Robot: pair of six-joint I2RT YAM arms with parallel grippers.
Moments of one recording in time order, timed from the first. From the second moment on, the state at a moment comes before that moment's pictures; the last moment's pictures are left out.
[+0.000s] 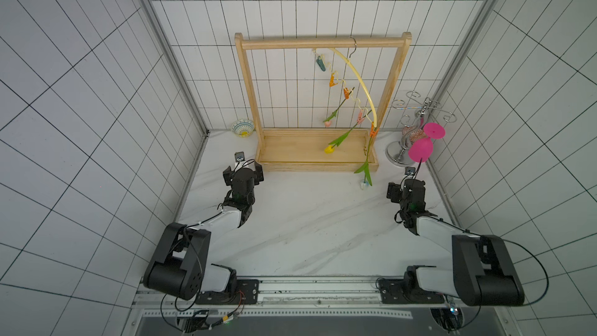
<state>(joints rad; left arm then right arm) -0.22 1.38 0.54 0.59 -0.49 -0.09 0.09 1.33 0.41 0.40 0.30 0.01</state>
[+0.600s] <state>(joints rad) -0.11 1.36 0.37 0.66 -0.41 -0.15 0.01 1.54 0.38 0.78 0.28 0.06</state>
